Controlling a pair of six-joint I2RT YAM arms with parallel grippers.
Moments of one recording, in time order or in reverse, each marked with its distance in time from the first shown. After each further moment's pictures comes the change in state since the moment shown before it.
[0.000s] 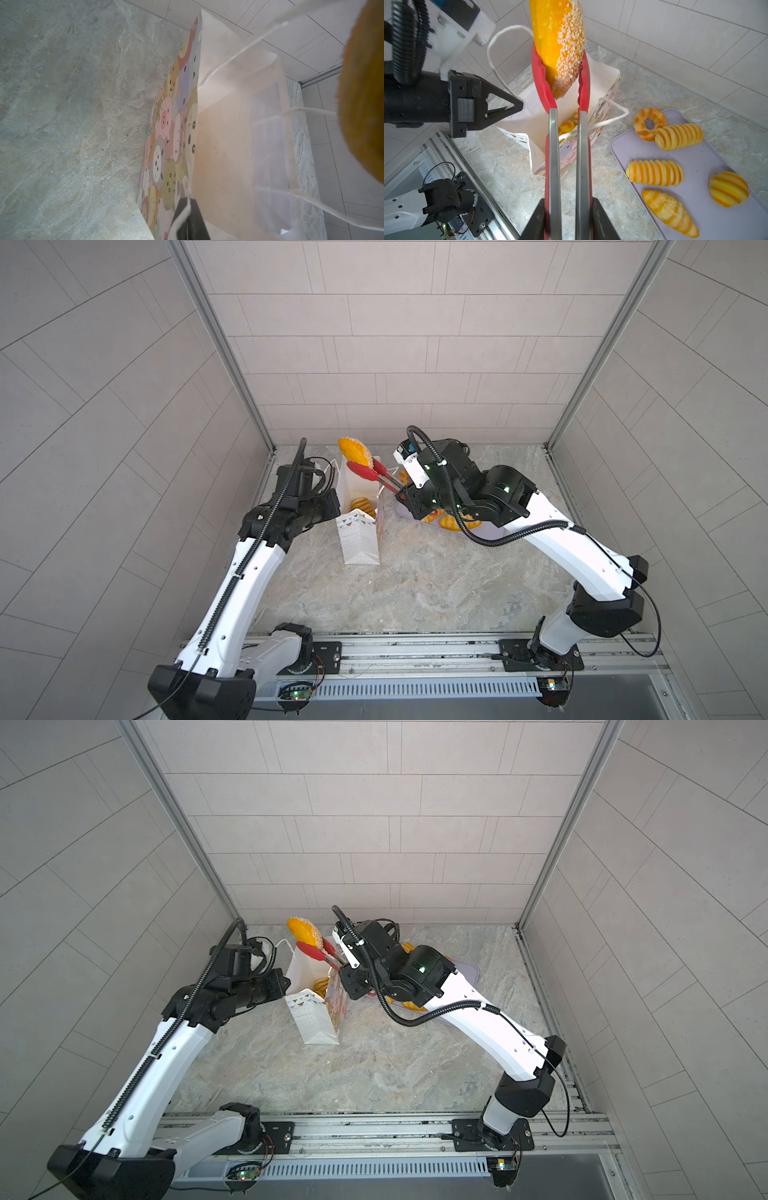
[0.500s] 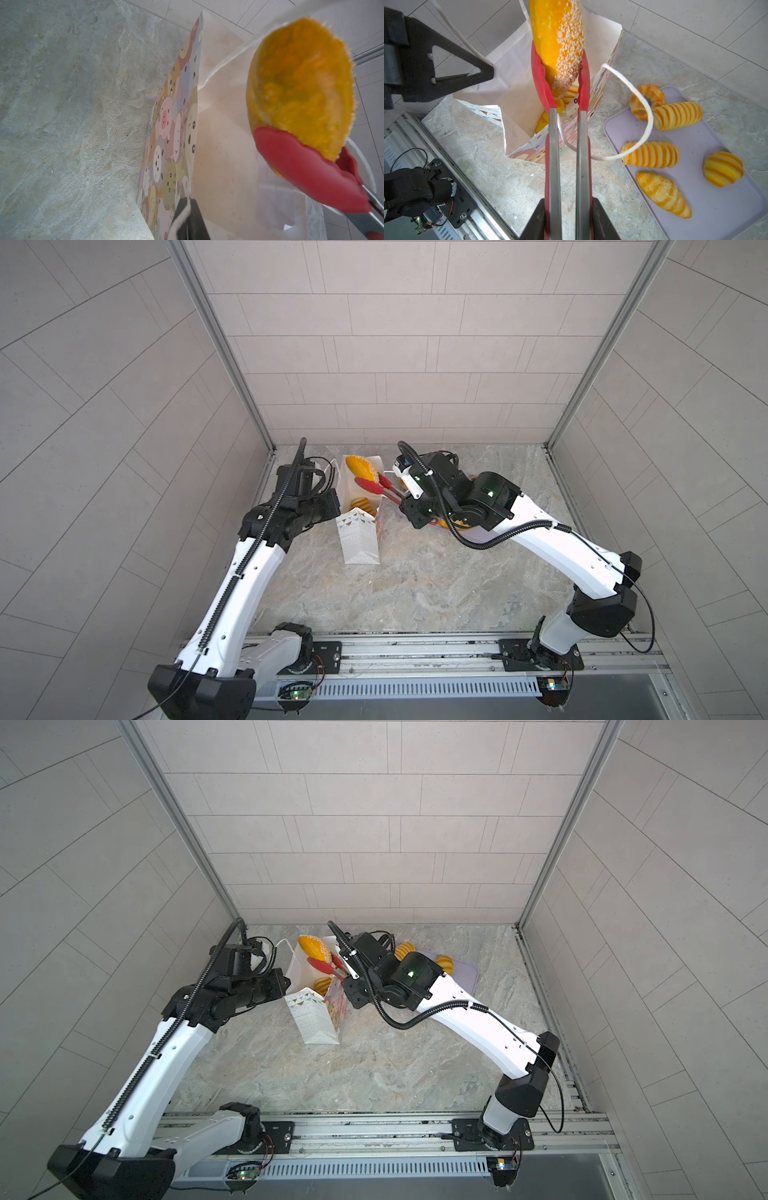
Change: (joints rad) left arm 0.000 0.000 0.000 0.000 0.000 0.000; right arm 0.000 -0.007 -0.112 0.001 0.036 -0.009
